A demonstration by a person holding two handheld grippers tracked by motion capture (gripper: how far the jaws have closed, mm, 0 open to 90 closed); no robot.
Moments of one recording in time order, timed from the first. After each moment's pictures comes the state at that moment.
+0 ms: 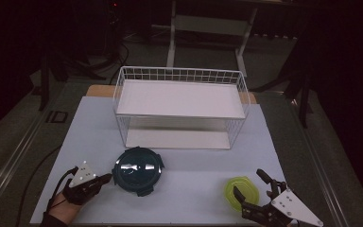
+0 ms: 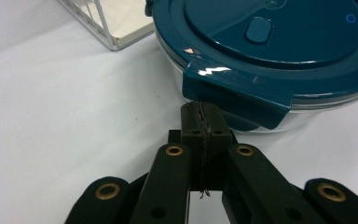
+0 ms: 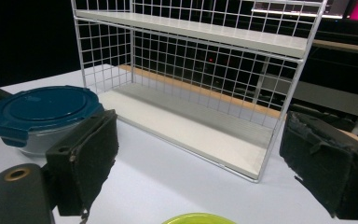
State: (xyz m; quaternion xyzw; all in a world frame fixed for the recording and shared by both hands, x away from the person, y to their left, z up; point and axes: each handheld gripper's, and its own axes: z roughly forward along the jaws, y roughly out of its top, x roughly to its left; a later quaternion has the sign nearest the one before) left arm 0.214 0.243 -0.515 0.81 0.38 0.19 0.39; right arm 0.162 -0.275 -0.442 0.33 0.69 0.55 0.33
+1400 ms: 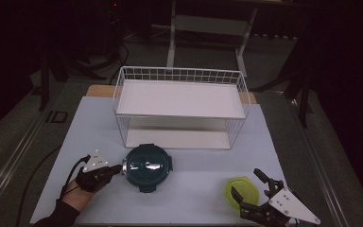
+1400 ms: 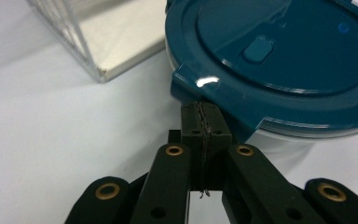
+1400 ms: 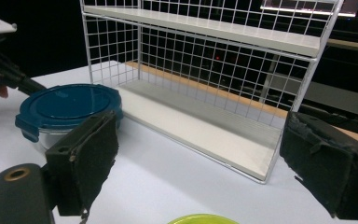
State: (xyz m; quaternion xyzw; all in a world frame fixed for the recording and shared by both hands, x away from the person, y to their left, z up) left arm 0.244 0.218 -0.504 0.82 0.38 0.17 0.39; right arm 0.165 -0.272 -0.443 0.32 0.70 0.55 0.32
